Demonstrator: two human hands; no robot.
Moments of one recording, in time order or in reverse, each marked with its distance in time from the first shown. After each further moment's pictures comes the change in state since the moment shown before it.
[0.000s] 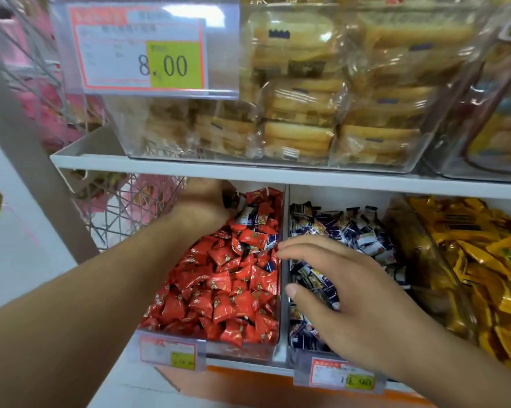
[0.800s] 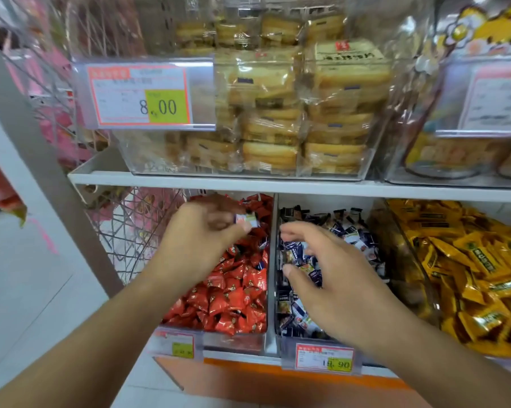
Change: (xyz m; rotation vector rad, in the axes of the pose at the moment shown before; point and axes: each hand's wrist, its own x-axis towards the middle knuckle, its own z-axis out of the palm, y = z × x) left_hand -0.107 0.038 -0.037 -0.794 0.085 0.071; right_hand -0.005 -0.007 -0.008 0.154 0.087 0.120
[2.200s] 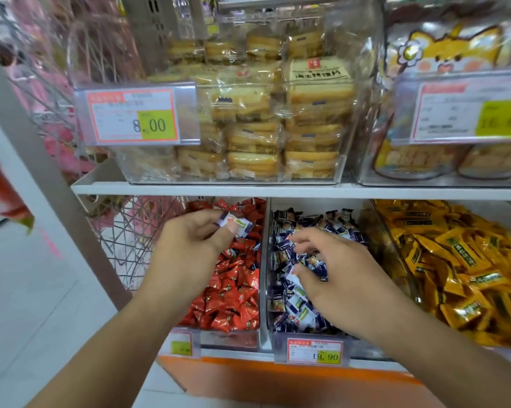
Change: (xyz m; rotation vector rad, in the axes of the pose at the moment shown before) left_hand -0.028 0.015 0.005 -0.192 0.151 -0.184; right_hand -0.008 0.012 -0.016 -0.021 0.013 0.094
